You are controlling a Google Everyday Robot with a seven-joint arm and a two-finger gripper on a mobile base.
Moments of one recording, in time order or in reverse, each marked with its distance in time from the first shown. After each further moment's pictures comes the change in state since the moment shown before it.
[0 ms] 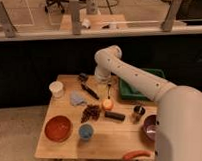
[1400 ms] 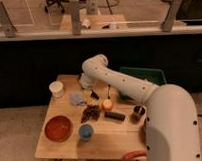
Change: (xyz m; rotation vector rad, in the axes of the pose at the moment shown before) arm -0.084 0.002 0.058 0.034 -0.123 -0.114
